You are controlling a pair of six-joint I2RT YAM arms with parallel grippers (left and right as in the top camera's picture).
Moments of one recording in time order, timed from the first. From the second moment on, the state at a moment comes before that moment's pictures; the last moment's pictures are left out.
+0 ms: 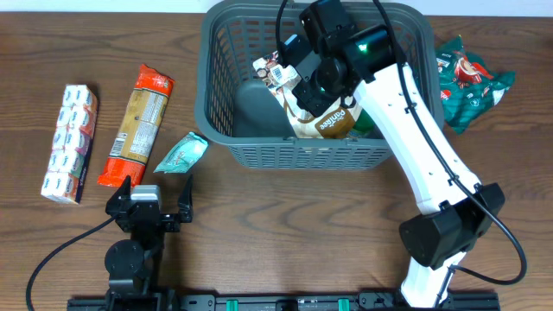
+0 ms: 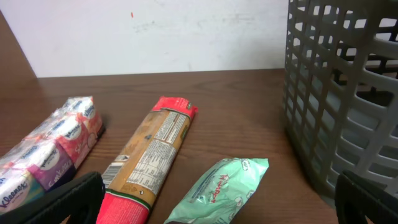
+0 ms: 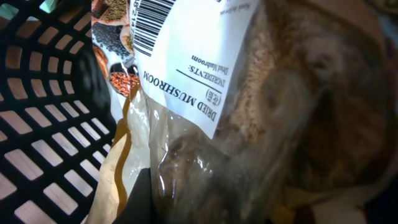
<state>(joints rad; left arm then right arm) -0.01 0.01 0.05 -0.19 -0.01 0.05 0.48 1.96 2.08 -1.33 -0.06 -0.30</state>
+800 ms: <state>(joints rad) -0.01 0.01 0.05 -0.19 -0.01 0.05 0.38 1.95 2.30 -1.39 0.31 0.01</state>
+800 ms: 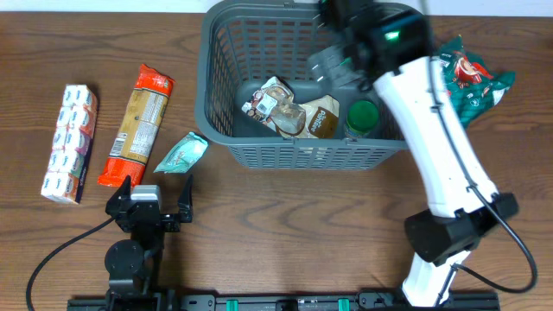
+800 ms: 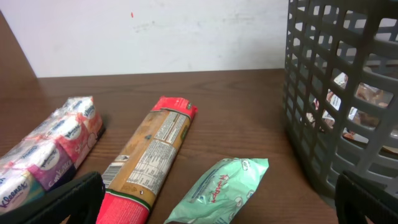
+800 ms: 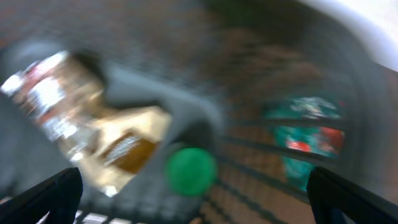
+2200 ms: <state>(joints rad) -0.01 0.01 0.05 -0.19 -0.01 0.05 -0.19 2.03 2.43 -1.25 0.27 0.15</state>
